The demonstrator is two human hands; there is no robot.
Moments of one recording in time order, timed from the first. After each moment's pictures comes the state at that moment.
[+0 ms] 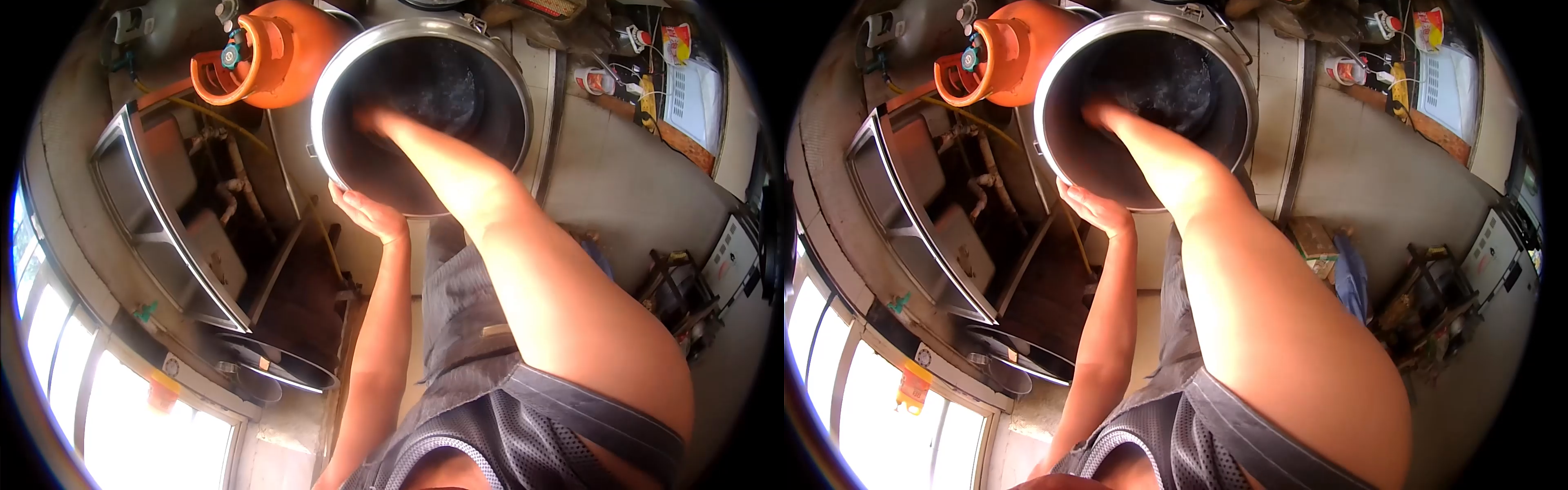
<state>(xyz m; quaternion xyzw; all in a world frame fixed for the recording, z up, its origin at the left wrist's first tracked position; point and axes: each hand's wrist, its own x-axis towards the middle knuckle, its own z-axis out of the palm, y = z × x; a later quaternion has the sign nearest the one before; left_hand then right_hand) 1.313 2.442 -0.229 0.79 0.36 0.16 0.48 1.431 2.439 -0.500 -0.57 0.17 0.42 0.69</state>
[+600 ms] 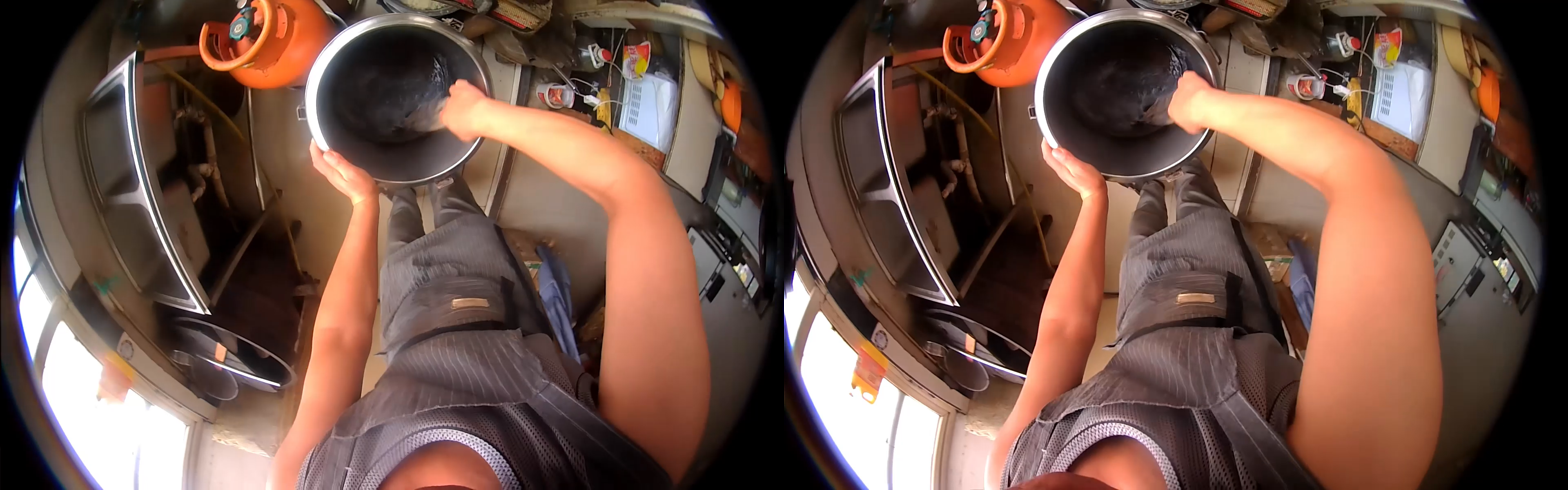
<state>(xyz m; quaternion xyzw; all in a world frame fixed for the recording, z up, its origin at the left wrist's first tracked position) 1.310 2.446 -0.236 0.76 0.32 0.20 0.53 1.448 2.237 -0.170 -0.73 -0.47 0.45 -0.22</state>
